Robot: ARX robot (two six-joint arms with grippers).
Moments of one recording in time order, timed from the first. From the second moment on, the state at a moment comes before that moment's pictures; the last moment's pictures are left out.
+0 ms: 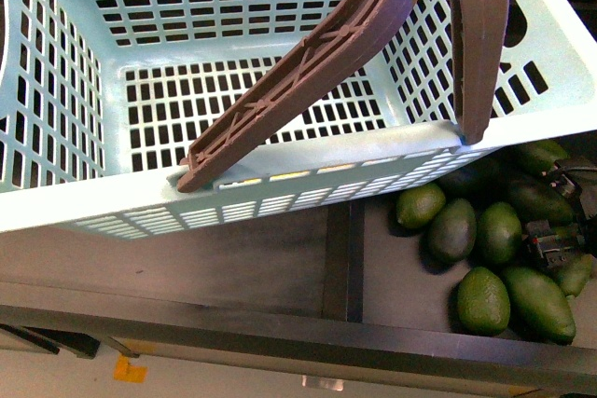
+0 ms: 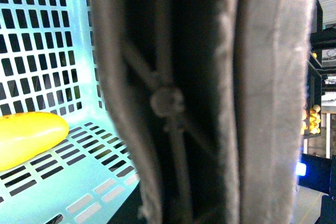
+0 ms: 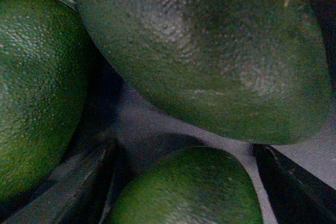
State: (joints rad) left arm -0.53 1.67 1.31 -0.27 0.35 -0.81; right arm -0.26 2.63 1.21 0.31 -0.15 -0.46
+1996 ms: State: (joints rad) left arm -0.53 1.67 1.31 -0.27 0.35 -0.82; right arm 0.34 1.59 0.88 0.58 0.07 0.06
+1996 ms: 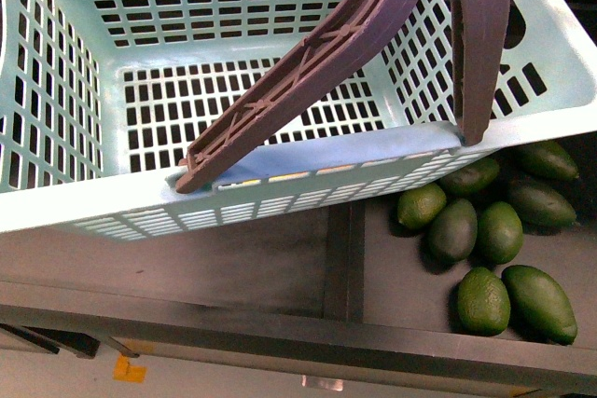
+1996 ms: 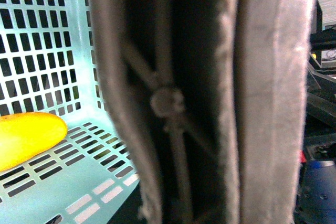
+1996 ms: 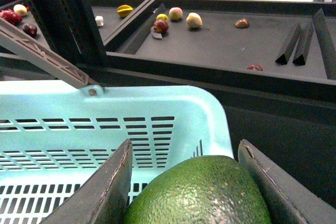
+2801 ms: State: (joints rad) left arm -0.53 1.67 1.31 -0.27 0.35 -0.82; right arm 0.21 1.22 0.44 0.77 0.21 0.03
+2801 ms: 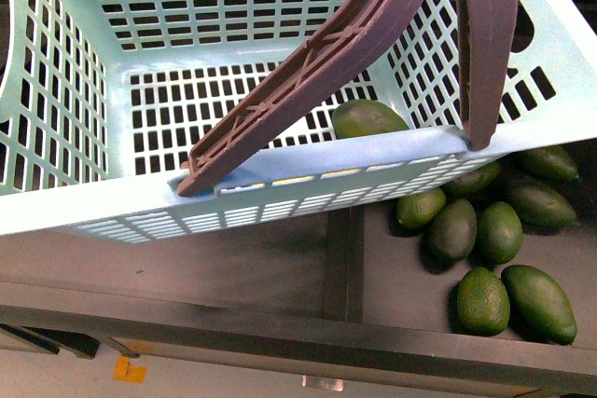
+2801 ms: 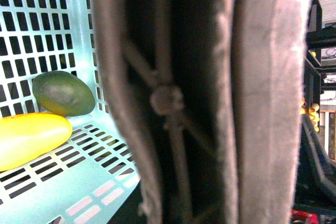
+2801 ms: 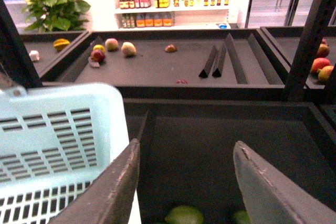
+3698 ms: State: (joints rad) left arm -0.53 1.67 1.31 -0.27 0.35 -0.82; right arm 0.00 0.68 0.06 0.61 0.00 0.00
